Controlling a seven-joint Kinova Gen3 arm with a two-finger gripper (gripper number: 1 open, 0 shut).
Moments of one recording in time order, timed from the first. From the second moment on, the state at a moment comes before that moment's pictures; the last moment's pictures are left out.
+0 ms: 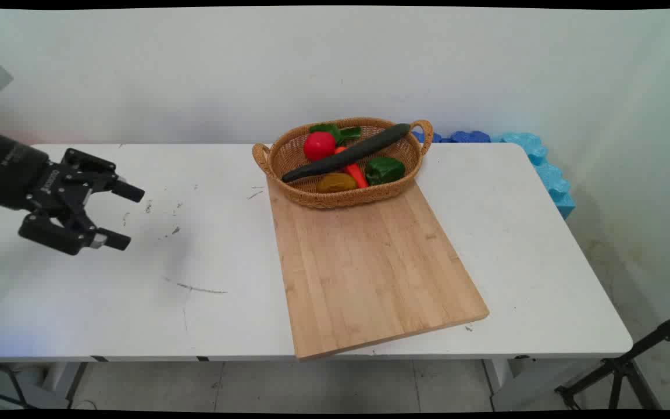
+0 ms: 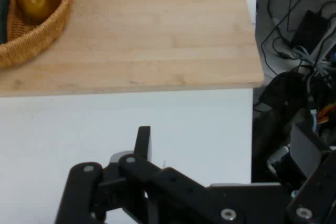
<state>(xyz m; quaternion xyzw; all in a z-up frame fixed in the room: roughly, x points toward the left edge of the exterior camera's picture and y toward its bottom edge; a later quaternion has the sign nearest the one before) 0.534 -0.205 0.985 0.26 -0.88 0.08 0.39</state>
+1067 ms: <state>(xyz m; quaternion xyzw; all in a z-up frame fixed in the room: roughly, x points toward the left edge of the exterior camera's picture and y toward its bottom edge) 0.446 -0.391 1.009 0.32 -0.87 0.12 0.36</state>
